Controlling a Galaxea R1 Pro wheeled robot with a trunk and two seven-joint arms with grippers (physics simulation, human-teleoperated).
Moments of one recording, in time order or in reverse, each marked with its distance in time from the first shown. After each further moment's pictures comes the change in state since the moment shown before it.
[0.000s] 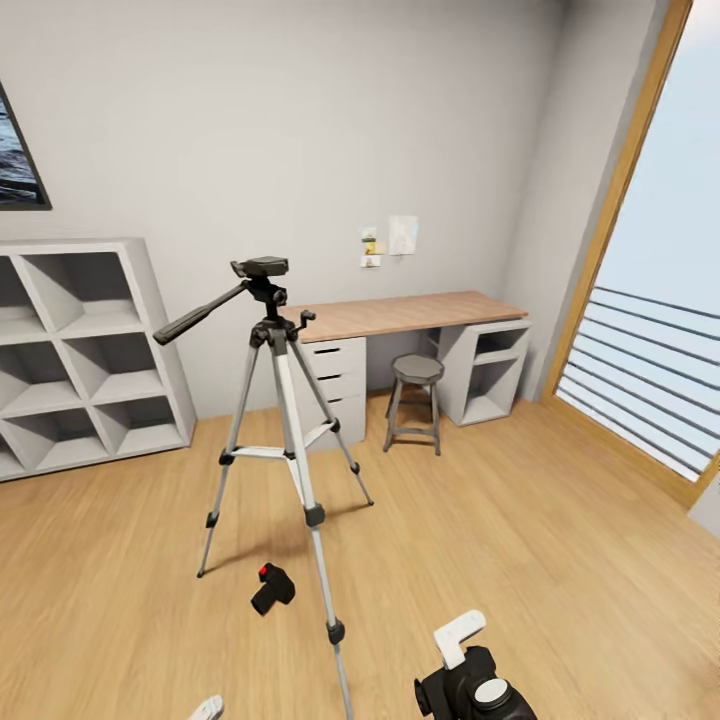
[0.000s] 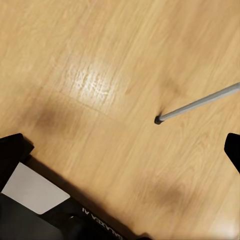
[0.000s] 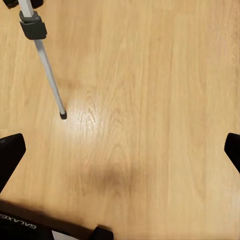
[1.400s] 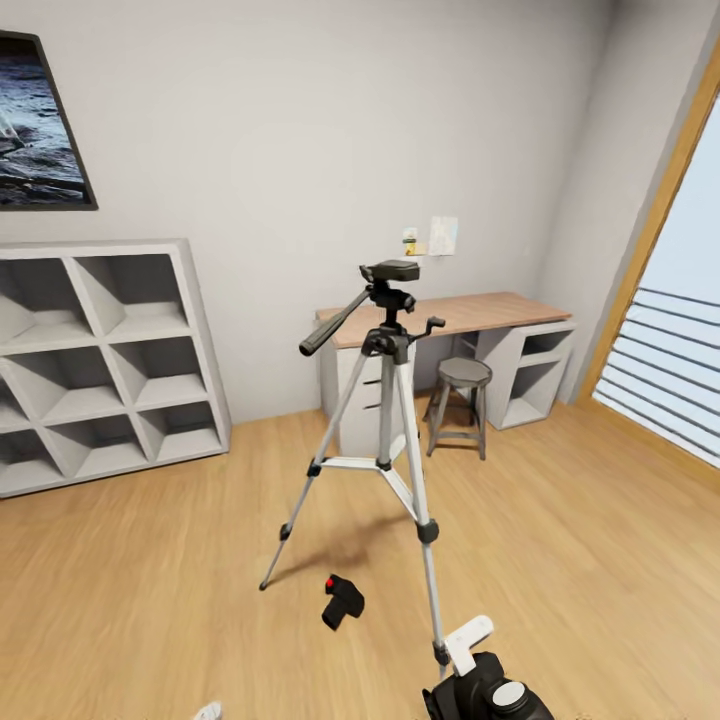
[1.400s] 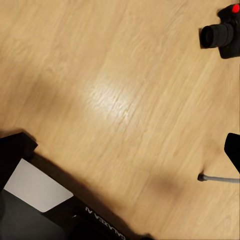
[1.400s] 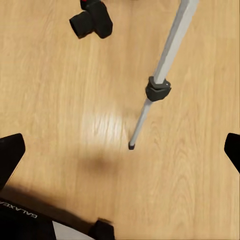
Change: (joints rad) left arm 0.000 0.000 0.002 0.025 0.002 -0.021 0.001; right arm 0.000 -0.064 -0.002 0.005 -0.029 -0.014 0.077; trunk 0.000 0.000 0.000
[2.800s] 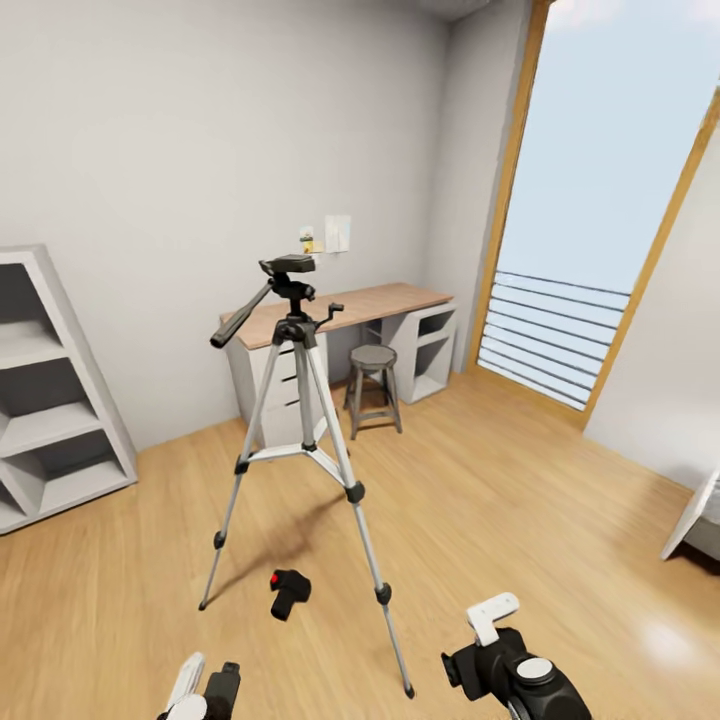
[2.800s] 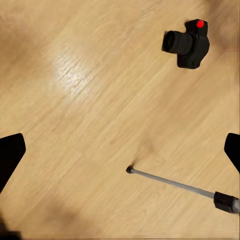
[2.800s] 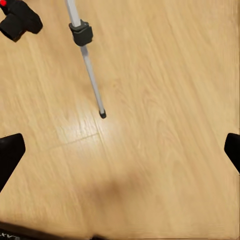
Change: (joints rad) left arm -0.144 -0.008 -0.014 -0.007 0.548 -0.291 0.268; right arm -0.002 0.005 -0.113 -0.098 -0.003 0.036 -0.001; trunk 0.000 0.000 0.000
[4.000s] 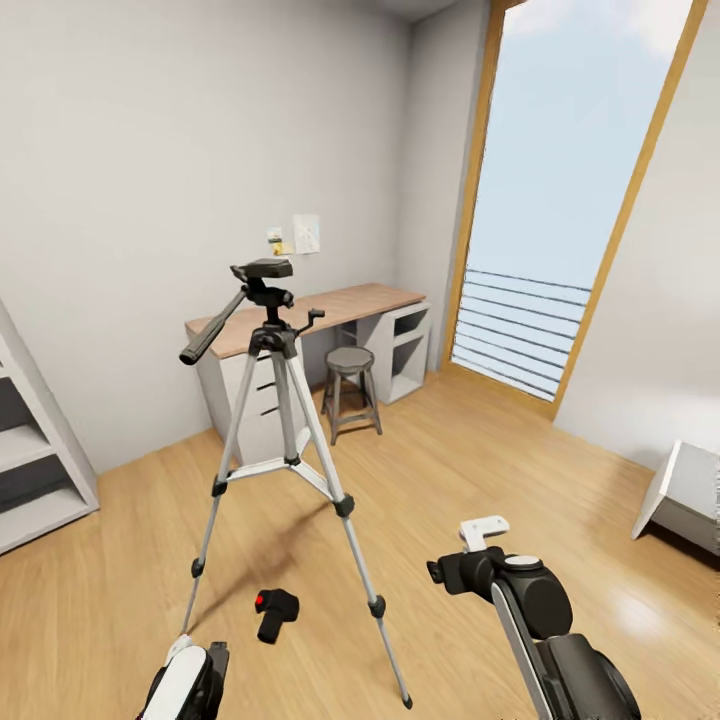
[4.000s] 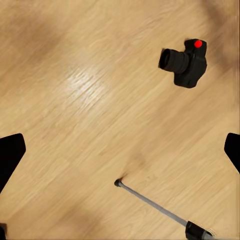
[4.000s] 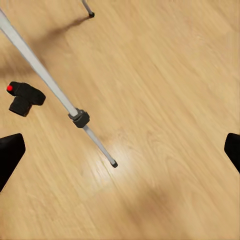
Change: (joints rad) left arm -0.103 0.025 0.005 0.011 0.086 -0.106 0.209; right arm -0.241 0.085 -0.087 -0.027 -0.071 0.174 0.002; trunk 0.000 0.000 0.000
